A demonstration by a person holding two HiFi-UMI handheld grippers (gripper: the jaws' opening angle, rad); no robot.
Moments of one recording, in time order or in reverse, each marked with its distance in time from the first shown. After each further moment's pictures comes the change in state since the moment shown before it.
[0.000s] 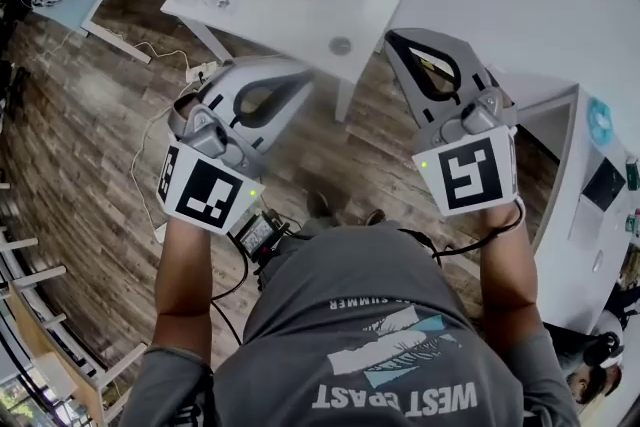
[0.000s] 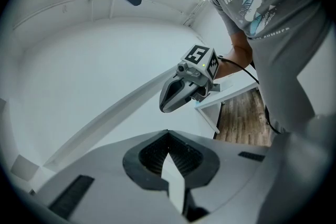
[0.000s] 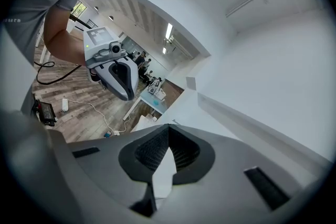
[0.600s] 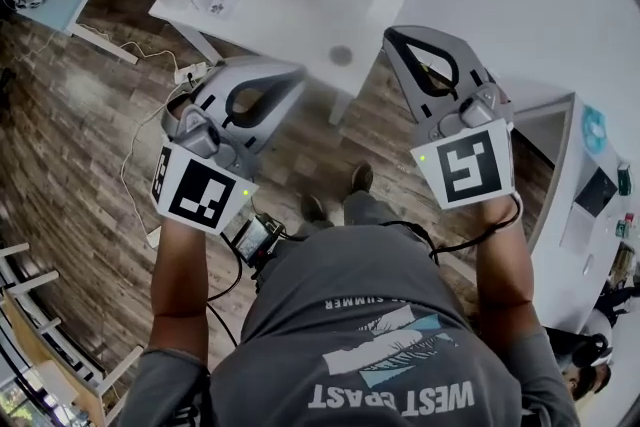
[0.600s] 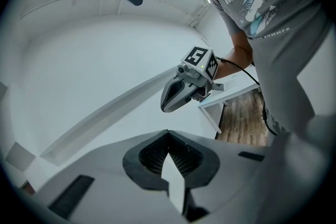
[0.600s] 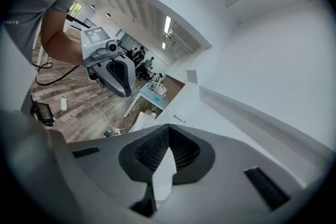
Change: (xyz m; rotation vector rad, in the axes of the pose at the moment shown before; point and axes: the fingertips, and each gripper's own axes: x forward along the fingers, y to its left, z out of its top) left arm 0.018 0.043 -0.055 -0.035 0.007 -0.008; right arm 0.068 -0.021 -0.022 0.027 0.041 0.025
